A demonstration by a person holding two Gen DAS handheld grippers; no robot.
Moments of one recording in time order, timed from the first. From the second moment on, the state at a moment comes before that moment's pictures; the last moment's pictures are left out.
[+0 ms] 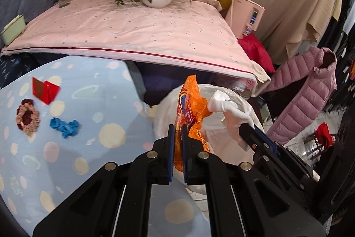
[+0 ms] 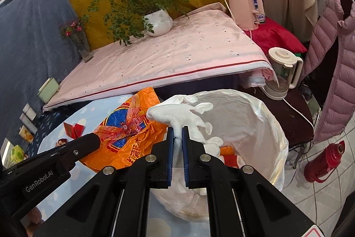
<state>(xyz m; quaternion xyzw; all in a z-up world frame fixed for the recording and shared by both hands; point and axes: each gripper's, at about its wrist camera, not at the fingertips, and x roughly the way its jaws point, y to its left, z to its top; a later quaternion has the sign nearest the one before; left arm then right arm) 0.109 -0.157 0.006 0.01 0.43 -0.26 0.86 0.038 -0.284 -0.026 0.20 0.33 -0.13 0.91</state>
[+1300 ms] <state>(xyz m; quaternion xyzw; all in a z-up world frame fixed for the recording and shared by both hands) 0.124 -0.104 -0.016 0.01 0.45 -0.17 0.88 0.053 -0.243 -0.032 0.16 0.35 -0.11 0.92</state>
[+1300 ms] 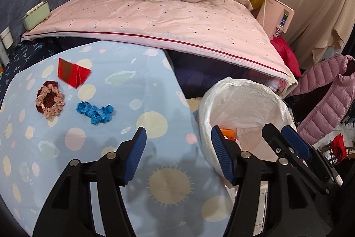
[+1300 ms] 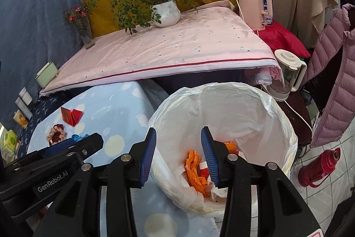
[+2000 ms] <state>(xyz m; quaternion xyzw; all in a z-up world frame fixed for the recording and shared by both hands) 0.148 0.007 -0.036 -0.06 0.46 -0.07 0.88 0.086 -0.165 -0.035 0.11 0.37 -0.06 0.92</state>
